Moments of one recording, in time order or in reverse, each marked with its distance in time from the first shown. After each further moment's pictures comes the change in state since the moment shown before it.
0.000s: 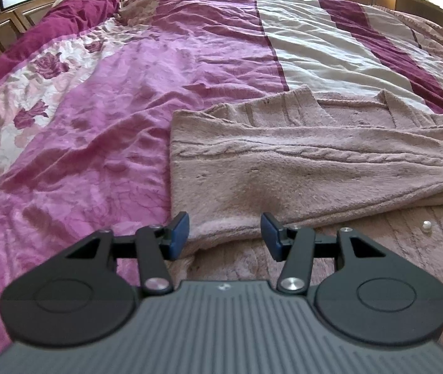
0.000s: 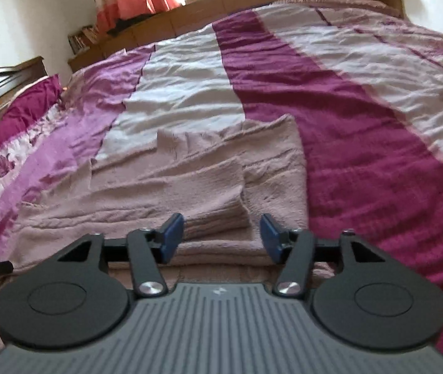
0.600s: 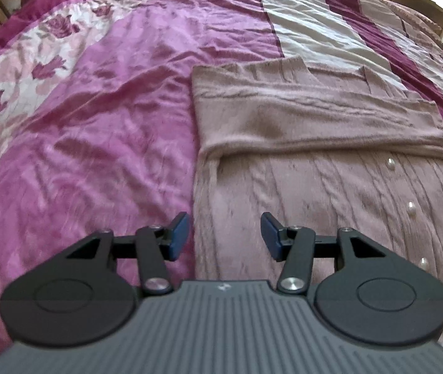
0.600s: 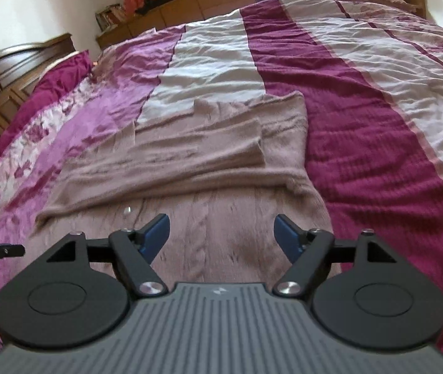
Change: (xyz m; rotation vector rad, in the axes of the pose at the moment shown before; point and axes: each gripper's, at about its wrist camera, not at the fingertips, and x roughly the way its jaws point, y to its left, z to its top) left arm -0.068 0.035 -0.043 -0.044 0.129 -0.073; right arm -0.090 0.002 -0.033 -0.066 0.102 0.083
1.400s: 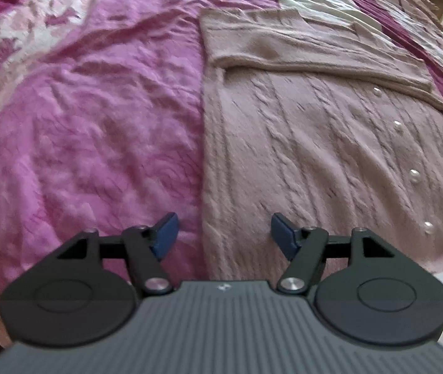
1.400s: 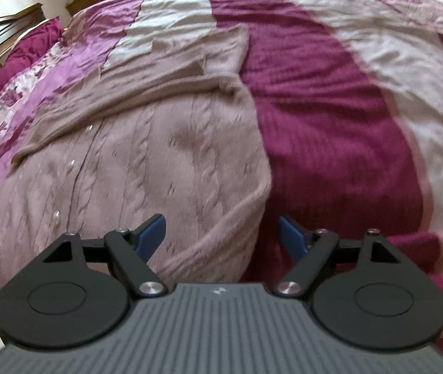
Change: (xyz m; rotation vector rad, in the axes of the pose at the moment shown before) left arm -0.028 0.008 -0.074 -0.026 0.118 -0.048; right arm -0.039 -0.039 -0.071 0.041 0.171 -0.091
